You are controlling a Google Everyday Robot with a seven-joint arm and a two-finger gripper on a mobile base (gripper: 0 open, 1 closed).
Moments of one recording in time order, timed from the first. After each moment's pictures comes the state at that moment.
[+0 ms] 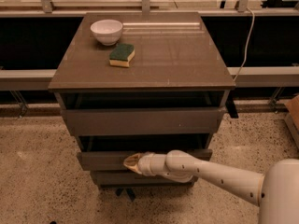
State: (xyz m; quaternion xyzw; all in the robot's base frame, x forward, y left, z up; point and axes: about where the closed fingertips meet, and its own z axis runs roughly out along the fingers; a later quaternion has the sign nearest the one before) arm 0.593 0.075 0.409 -0.52 0.68 0.24 0.45
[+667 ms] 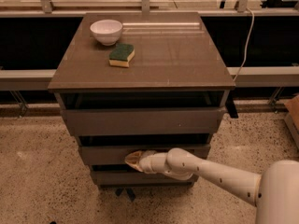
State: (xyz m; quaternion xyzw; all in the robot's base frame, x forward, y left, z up) arm 0.605 0.077 0.403 -0.52 0.68 0.25 0.46
